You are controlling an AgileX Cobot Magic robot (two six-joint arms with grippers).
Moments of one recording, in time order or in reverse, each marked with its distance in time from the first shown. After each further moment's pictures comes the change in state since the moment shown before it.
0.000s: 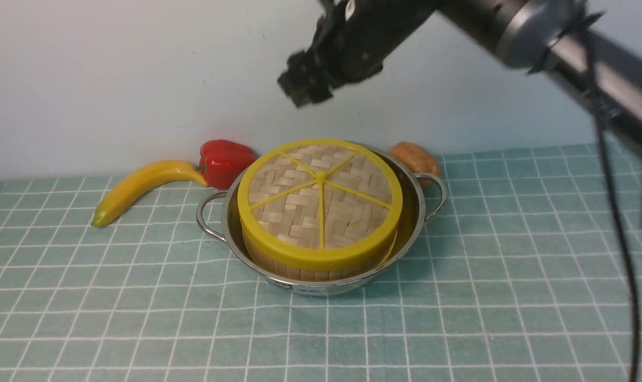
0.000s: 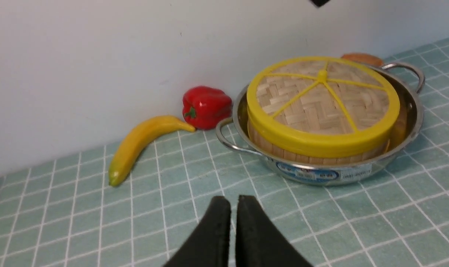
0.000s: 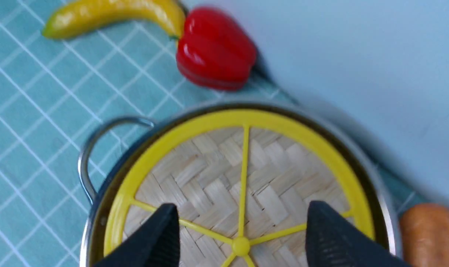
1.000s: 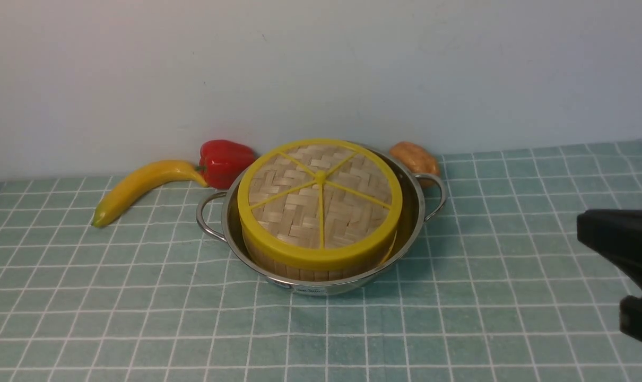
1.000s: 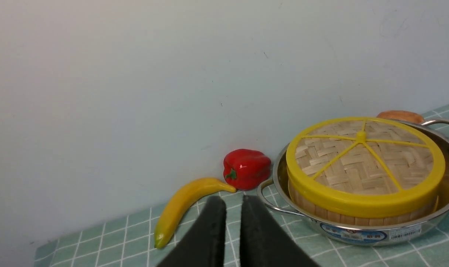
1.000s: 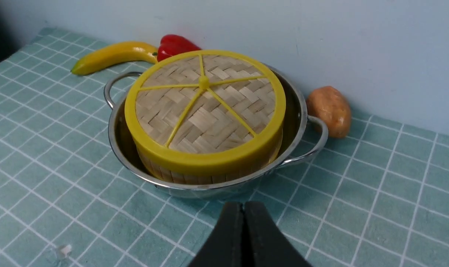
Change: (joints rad) right arm 0.000 -1.394 1.789 -0.242 -0.763 0.348; left arm 0.000 0.000 0.000 0.083 -0.127 -0.001
